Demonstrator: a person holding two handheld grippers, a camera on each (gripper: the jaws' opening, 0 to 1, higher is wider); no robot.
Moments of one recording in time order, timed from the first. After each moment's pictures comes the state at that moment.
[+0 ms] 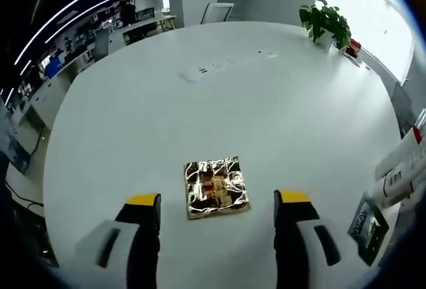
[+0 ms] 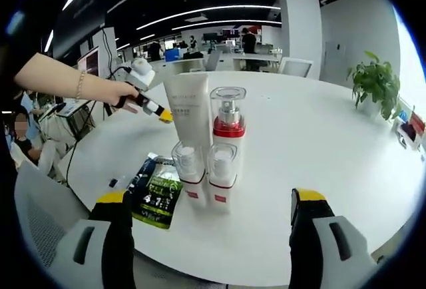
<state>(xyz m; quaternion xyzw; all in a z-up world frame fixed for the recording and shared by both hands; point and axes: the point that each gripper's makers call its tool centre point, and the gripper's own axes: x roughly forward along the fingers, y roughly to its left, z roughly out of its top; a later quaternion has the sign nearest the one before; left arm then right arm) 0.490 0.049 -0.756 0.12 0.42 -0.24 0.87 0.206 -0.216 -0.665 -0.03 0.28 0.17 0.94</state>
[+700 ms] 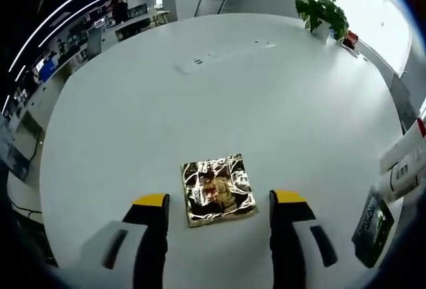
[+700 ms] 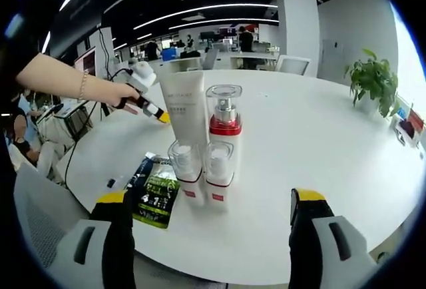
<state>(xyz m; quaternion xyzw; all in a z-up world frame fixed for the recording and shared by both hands) 0.499 0.049 -0.772 0.13 0.43 -0.25 0.86 0.207 -0.220 -0.667 -0.03 0.29 0.16 0.94</state>
